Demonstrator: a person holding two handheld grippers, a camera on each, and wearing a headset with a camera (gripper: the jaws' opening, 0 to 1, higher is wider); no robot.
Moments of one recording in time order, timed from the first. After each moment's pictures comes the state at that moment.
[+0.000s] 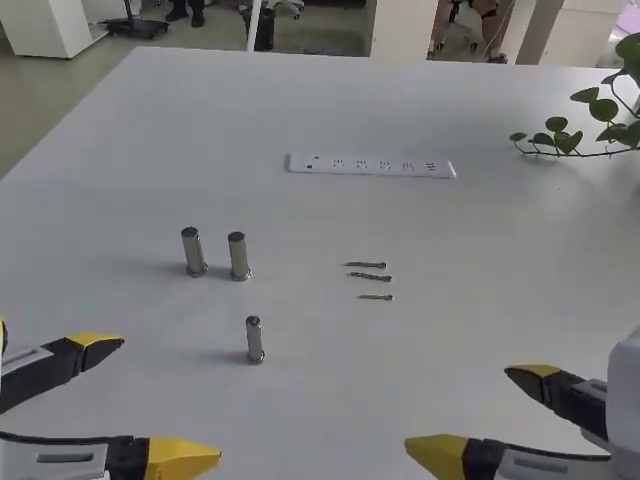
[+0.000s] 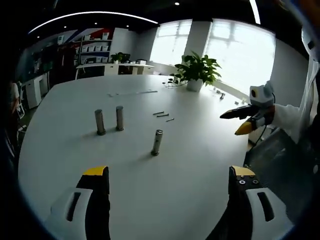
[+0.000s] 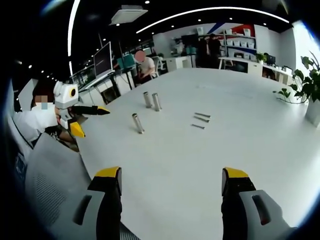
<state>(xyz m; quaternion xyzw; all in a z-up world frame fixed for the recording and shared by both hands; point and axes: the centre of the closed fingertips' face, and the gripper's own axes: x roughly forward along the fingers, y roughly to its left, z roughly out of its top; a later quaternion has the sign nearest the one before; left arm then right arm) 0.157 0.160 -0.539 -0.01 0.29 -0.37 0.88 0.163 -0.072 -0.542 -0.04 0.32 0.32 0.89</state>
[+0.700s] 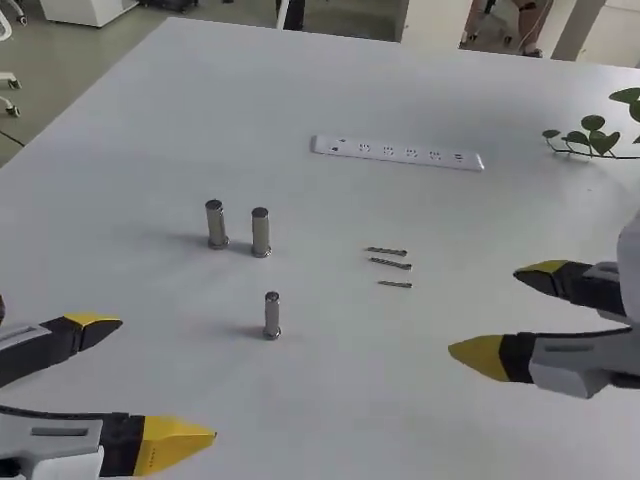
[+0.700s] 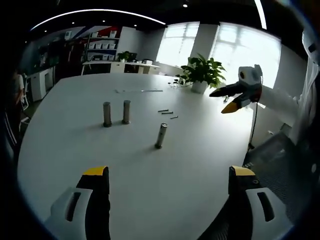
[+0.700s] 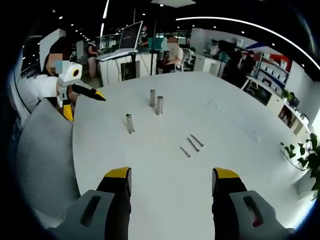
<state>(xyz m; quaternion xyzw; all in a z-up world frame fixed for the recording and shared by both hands) 0.143 0.175 -0.542 -0.03 0.29 -0.35 0.89 0.231 -0.068 -0.503 -0.23 0.29 0.42 0.83</state>
